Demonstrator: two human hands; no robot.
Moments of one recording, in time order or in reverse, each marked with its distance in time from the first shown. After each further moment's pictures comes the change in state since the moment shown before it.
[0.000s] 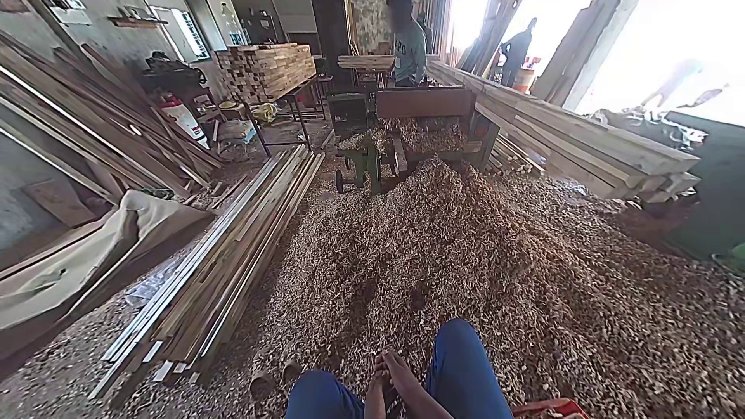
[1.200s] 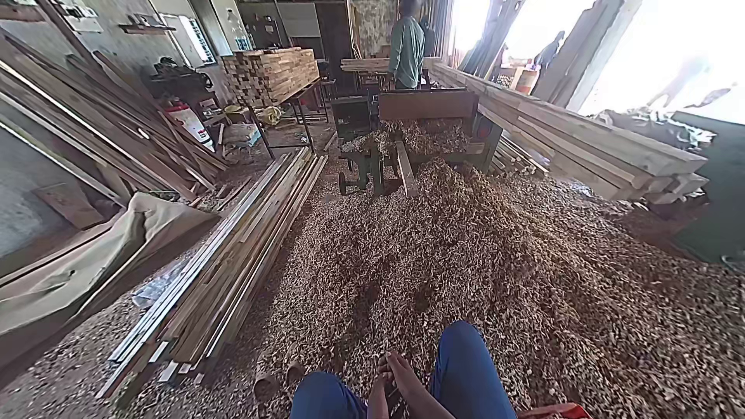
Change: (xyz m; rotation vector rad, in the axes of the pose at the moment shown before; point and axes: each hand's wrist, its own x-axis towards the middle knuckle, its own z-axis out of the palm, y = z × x) left_hand -0.003 0.005 0.001 0.002 0.054 -0.017; right_hand -0.005 -0.007 0.002 -0.019 0.010 -0.023
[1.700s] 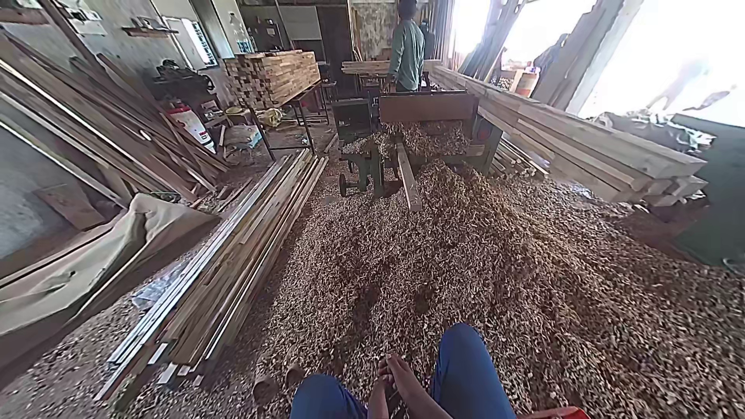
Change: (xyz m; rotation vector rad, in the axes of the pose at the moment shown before) left_hand 0.000 0.001 0.001 -0.005 0.001 -0.005; right_hand 0.002 0.002 0.000 0.005 -0.006 0.005
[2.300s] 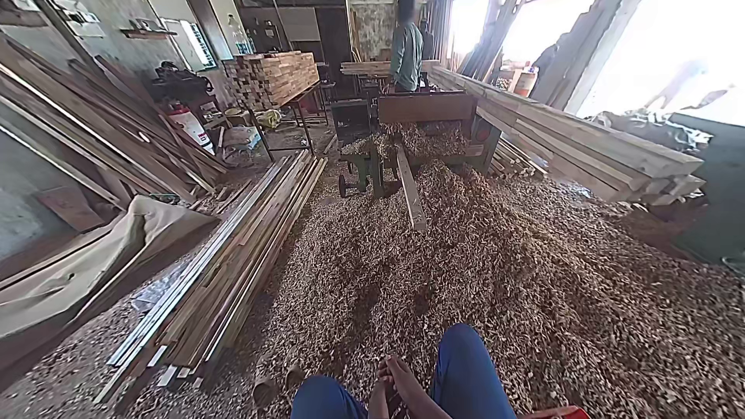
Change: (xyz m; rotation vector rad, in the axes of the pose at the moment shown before) left_hand 0.001 -0.002 0.000 -0.019 -0.018 -0.002; right_hand -0.001 0.002 0.000 0.000 0.008 -0.006
